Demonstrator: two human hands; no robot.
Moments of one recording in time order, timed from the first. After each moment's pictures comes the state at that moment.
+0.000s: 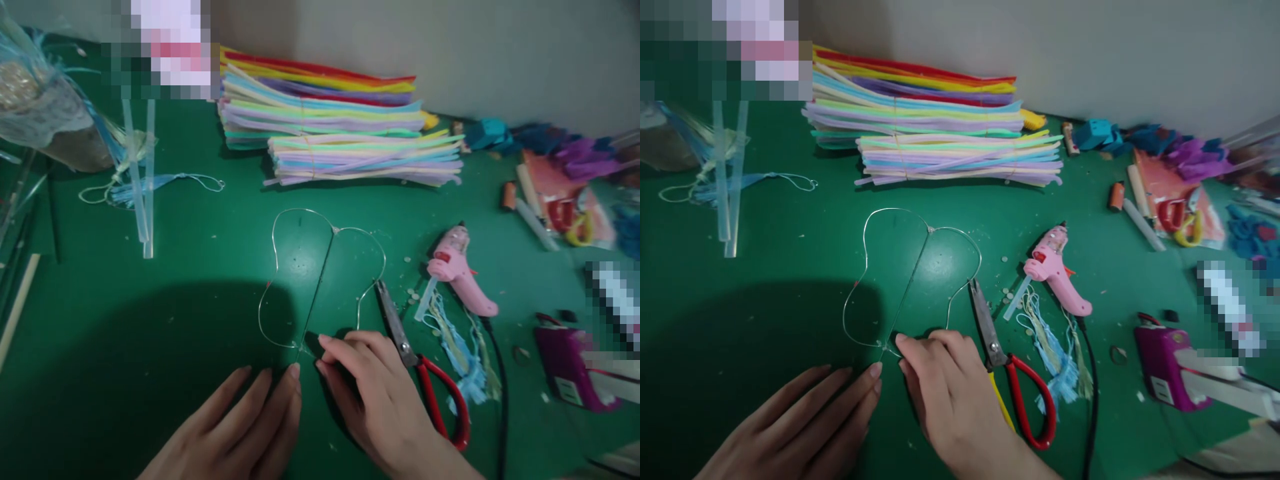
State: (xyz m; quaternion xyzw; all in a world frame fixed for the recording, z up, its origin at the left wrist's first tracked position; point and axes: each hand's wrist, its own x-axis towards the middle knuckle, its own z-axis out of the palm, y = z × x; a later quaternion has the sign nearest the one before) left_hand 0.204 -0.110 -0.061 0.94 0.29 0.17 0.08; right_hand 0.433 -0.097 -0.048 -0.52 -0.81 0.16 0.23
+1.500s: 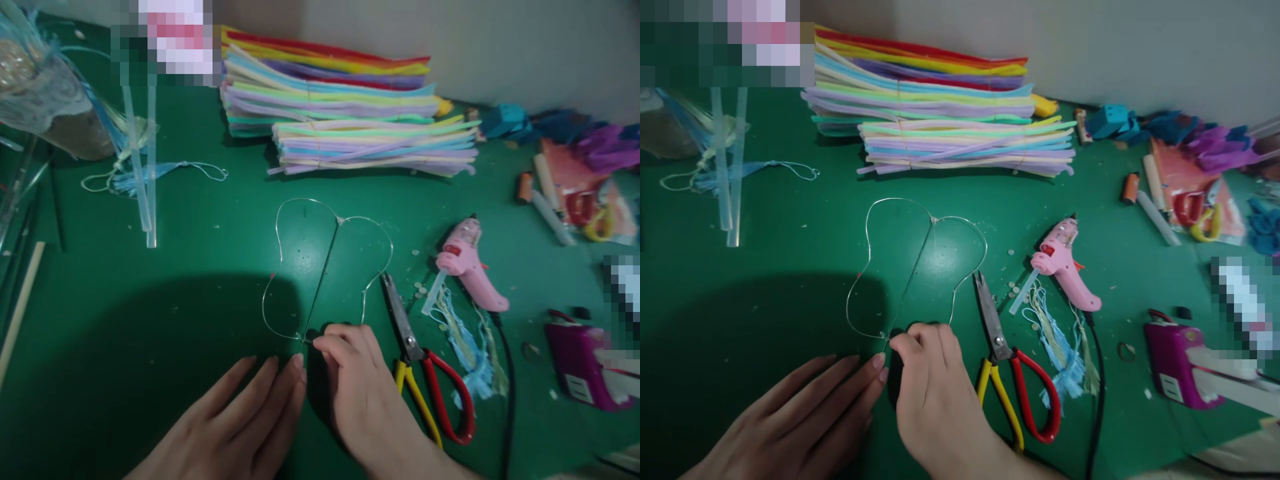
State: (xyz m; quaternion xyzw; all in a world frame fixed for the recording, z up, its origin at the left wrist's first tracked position) left_hand 0.204 -0.112 -0.065 0.94 0.29 0.16 0.10; right_hand 0.410 -0.105 -0.057 -0.56 -0.78 0.19 0.22
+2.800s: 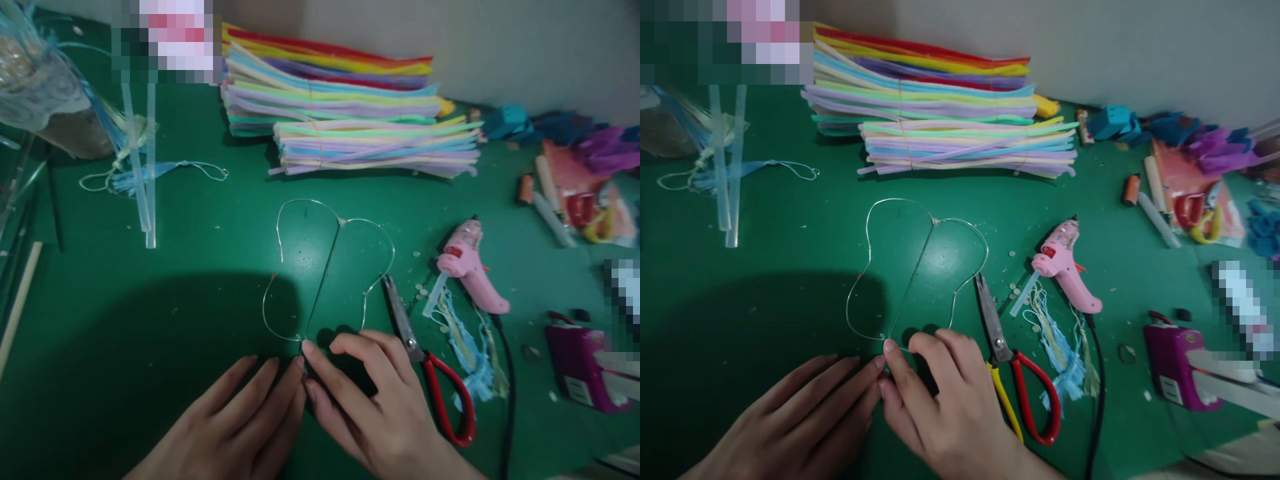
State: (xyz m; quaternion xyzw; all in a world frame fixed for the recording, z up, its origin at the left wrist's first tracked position) left_hand 0.206 -0.105 -0.059 0.93 0.29 0.18 0.10; right_hand 0.426 -0.094 -0.034 -0.47 -0.85 0.10 0.21
